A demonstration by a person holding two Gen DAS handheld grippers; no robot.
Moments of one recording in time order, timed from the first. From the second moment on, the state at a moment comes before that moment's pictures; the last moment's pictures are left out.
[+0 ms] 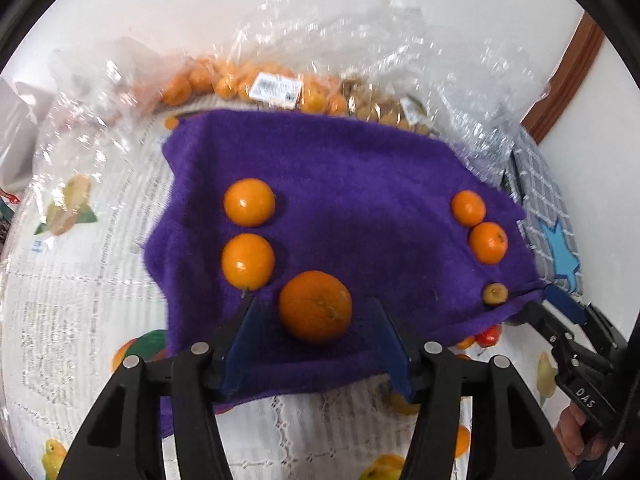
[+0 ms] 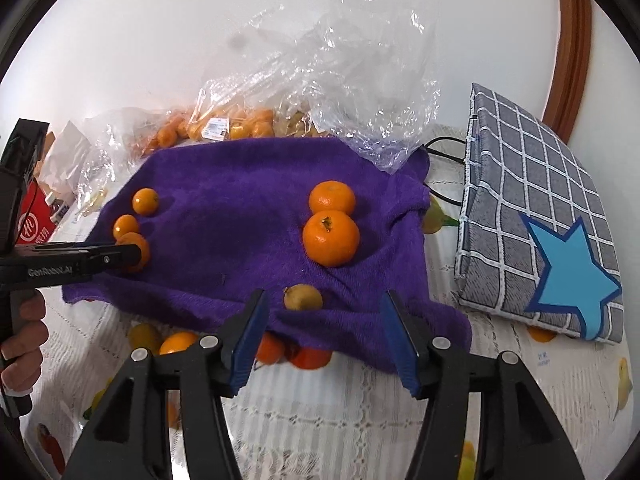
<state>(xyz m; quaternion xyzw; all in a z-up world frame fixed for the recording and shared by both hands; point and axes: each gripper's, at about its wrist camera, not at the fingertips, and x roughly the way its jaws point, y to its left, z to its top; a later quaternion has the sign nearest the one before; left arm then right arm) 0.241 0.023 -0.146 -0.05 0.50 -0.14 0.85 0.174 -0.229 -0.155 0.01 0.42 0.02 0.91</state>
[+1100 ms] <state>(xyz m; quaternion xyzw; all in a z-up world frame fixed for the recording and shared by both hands) 0.178 0.021 -0.141 -0.03 0.49 -0.20 0.85 0.149 -0.201 -0.185 0.01 0.43 0.04 0.90</state>
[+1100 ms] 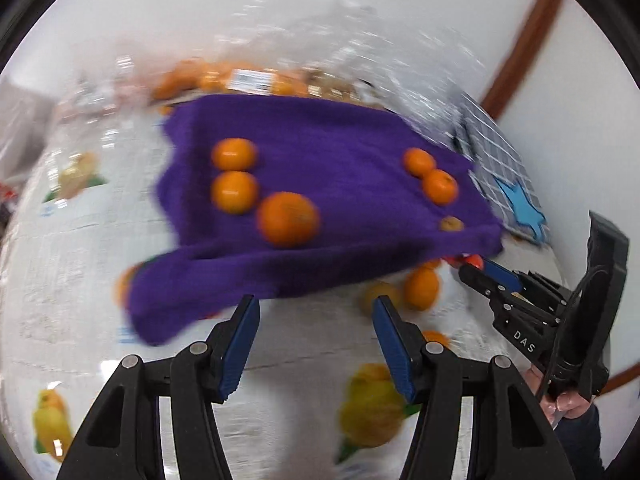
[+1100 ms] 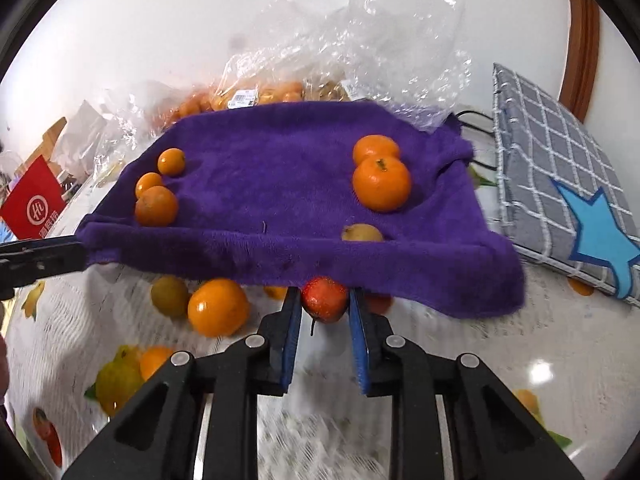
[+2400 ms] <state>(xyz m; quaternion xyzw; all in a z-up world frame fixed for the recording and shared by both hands) 0.274 0.038 -0.115 -0.04 0.48 -0.11 0.87 0.201 -0.238 -0.146 0.02 0.42 0.01 0.91</state>
